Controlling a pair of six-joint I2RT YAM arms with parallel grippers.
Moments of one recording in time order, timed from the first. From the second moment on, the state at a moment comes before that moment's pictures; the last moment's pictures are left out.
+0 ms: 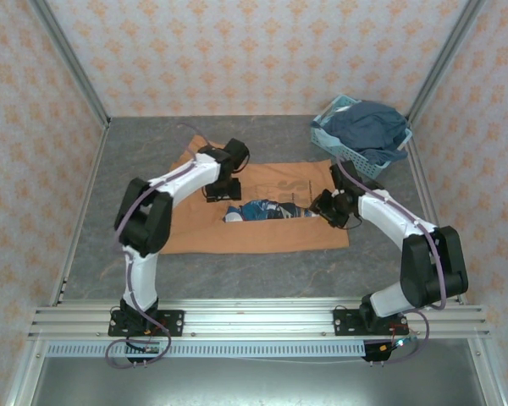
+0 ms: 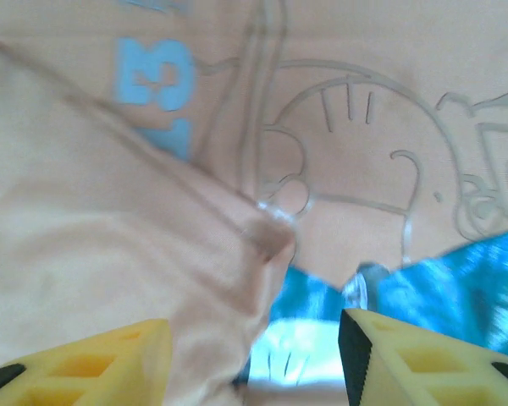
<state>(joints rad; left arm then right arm) -0.45 1.95 1.56 -0.99 -0.12 -0.63 0.25 1.47 0.91 -0.65 -0.23 0.84</state>
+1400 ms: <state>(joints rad) -0.03 1.66 0.92 -1.00 -0.23 -0.89 0.26 1.61 0.88 -0.82 -0.21 0.78</state>
